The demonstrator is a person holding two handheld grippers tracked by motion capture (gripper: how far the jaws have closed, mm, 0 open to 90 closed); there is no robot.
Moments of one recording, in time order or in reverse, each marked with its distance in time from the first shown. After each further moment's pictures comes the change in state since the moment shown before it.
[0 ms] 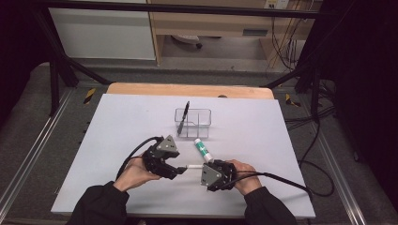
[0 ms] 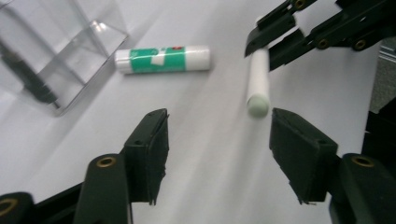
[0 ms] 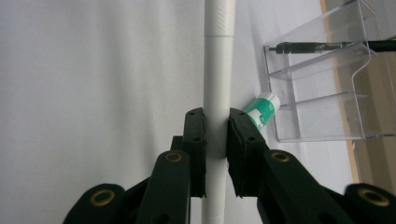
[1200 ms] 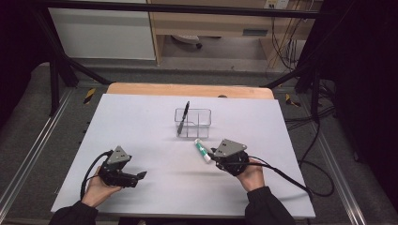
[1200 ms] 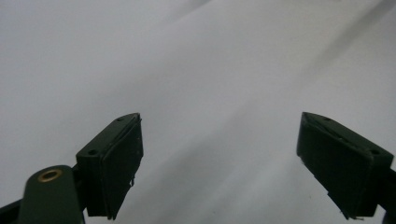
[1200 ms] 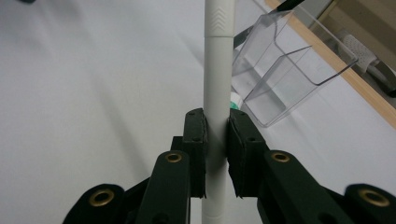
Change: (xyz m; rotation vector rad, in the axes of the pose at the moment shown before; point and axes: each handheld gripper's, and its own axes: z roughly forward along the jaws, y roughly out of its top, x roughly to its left) left arm 0.032 -0.126 -0.037 -0.076 0.257 -0.259; right arm -0.043 -0.020 -0.016 -0.150 -0.011 0.564
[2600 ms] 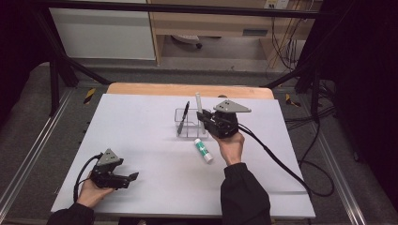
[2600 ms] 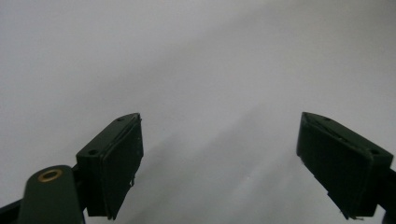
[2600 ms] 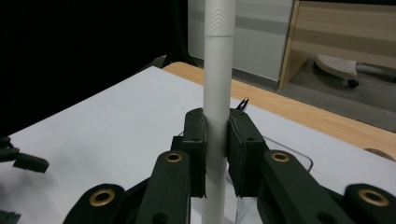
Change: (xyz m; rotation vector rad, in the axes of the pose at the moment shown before) left arm 0.018 -0.024 -0.001 -0.006 0.008 -0.074; right arm -0.053 0.070 0.027 -0.292 -0.063 0.421
